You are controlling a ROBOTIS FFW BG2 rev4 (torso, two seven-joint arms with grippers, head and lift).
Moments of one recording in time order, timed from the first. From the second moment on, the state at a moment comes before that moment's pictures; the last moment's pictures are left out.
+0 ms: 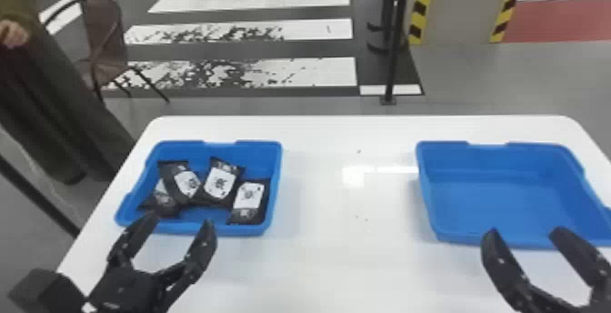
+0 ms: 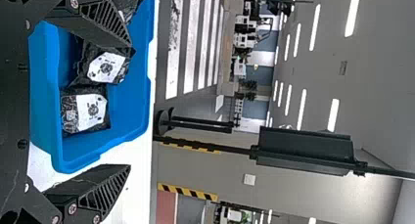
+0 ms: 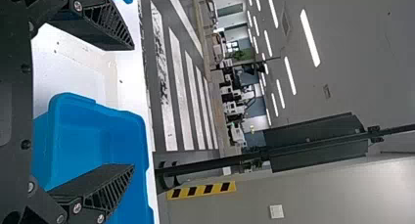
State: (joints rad) left arm 0.71 0.00 0.24 -2.16 0.22 -0.02 -0.35; right arm 0.80 -0.09 -0.06 -2.24 -0.29 -0.05 0.24
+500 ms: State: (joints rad) left arm 0.71 0.00 0.24 -2.16 0.22 -0.02 -0.35; right arm 0.80 -0.09 -0.06 -2.24 -0.29 -0.05 0.24
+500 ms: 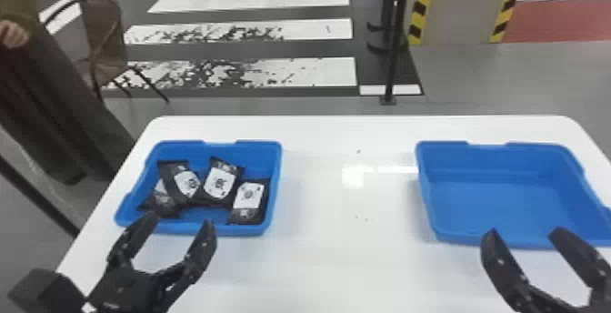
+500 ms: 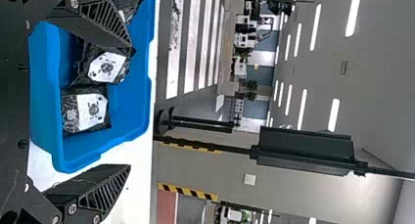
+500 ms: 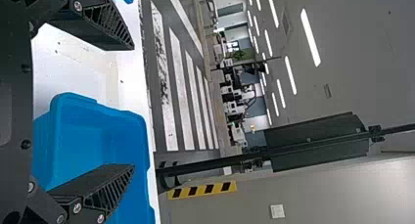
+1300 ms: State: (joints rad) left arm 0.64 0.00 0.25 -2.16 0.24 0.13 -0.35; right arm 0.80 -0.09 -0.06 -2.23 -0.30 -0.05 0.24
